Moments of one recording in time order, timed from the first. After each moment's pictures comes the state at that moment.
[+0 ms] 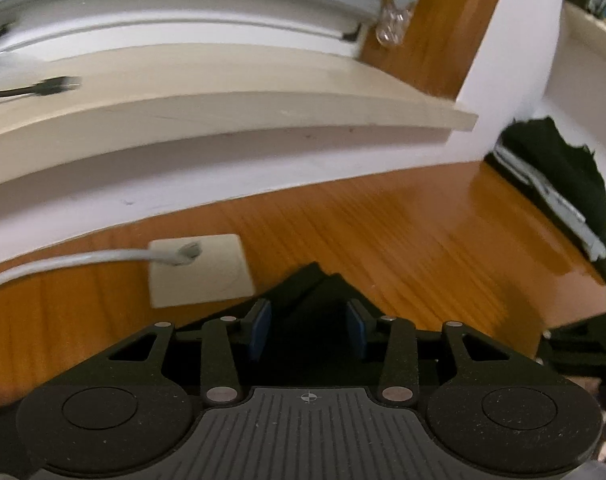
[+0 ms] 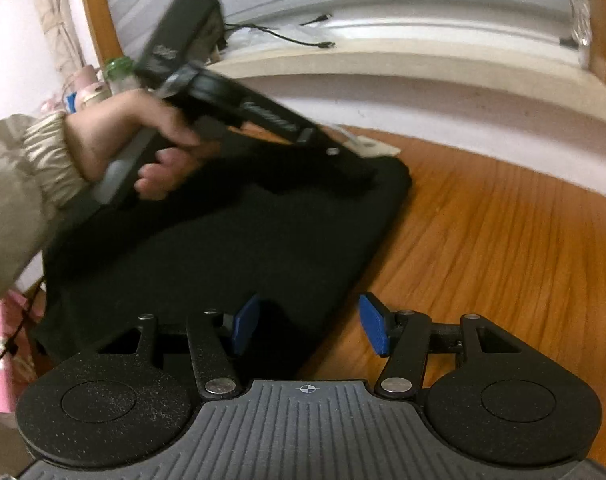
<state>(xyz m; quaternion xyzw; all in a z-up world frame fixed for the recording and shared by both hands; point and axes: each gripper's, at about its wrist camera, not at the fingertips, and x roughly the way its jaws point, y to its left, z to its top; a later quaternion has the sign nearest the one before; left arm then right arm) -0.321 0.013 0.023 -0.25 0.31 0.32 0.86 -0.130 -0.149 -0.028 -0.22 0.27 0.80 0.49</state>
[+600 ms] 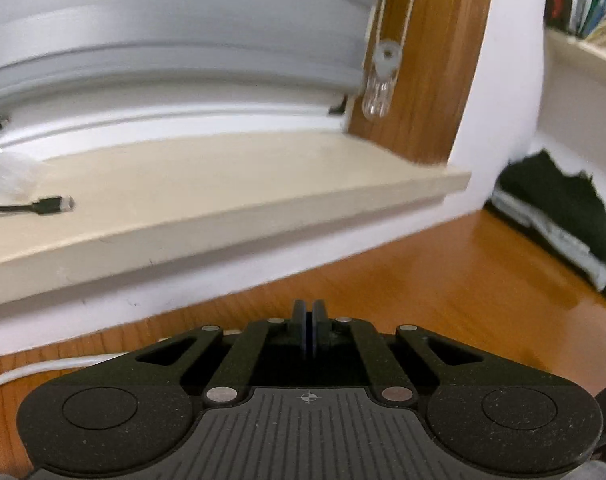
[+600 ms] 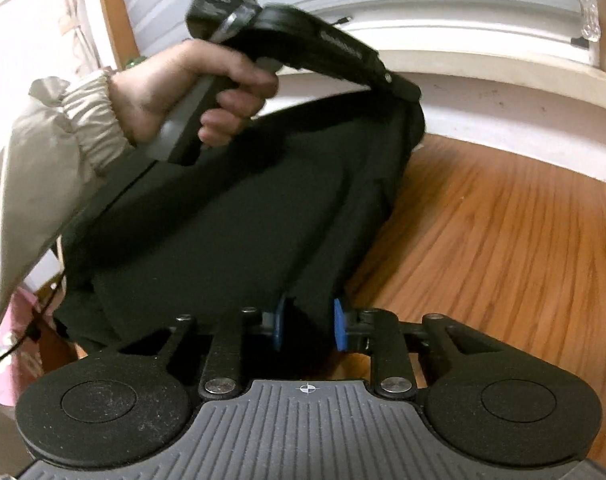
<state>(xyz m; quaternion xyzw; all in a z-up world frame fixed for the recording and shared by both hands) -0.314 0.016 0.055 -0.19 0.25 0.35 0.88 -0.144 -0.155 -0.041 -0.21 0.26 0.81 0.48</state>
